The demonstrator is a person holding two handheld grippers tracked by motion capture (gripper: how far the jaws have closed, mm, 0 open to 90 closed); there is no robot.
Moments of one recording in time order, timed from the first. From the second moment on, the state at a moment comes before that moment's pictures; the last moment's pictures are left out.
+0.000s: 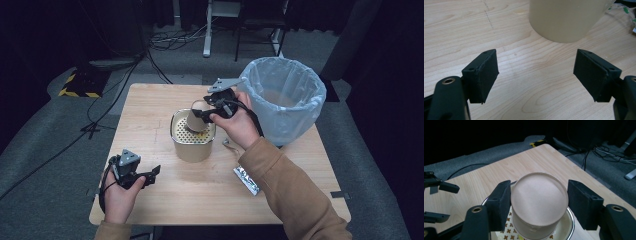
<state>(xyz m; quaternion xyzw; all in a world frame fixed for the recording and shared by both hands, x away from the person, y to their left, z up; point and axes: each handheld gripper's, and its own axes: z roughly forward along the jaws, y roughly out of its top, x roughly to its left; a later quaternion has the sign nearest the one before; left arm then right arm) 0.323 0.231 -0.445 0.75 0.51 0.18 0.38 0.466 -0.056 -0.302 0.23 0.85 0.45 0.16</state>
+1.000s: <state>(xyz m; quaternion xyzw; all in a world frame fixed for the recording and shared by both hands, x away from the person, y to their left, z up) 0.320 0.231 -0.447 0.75 0.51 0.18 0.38 0.466 -0.053 -0.303 0.23 0.83 0.48 0.17</state>
